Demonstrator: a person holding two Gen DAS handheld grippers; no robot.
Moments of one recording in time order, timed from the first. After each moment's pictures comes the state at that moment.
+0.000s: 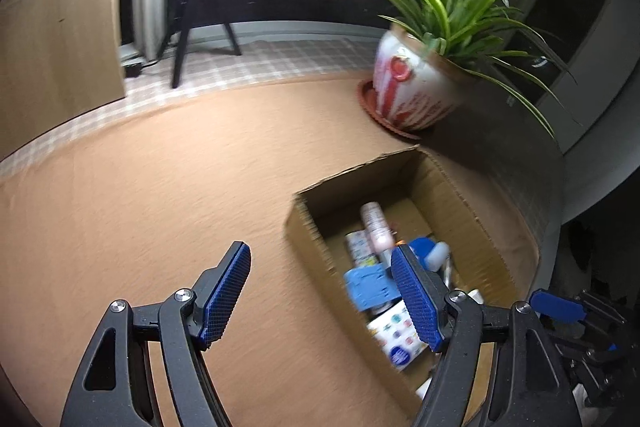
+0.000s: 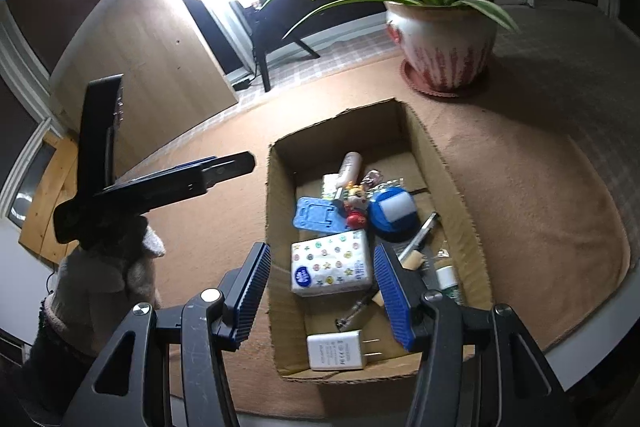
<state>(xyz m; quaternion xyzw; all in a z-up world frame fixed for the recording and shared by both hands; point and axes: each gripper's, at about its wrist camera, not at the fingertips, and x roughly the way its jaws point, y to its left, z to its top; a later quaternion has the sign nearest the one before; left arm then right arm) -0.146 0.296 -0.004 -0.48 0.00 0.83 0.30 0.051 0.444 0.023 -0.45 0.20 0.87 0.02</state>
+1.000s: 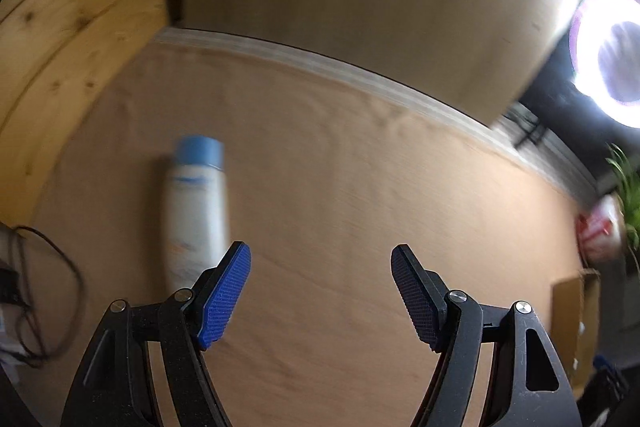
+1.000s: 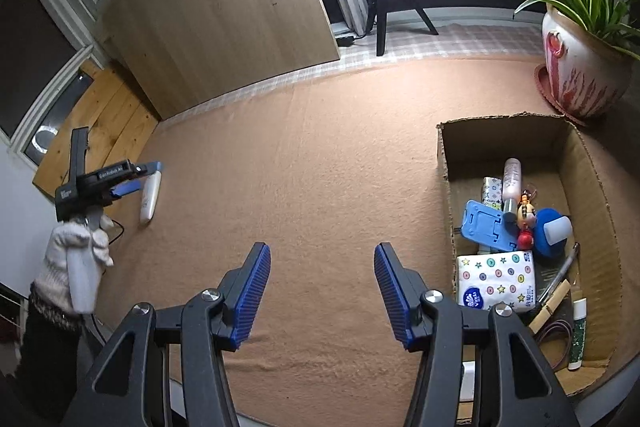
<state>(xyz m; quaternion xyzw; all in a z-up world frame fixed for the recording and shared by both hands) -0.166 -0.123 -0.032 -0.50 -0.16 0.85 -0.03 -0.010 0.312 0.017 -0.48 0.14 0.86 -0.08</state>
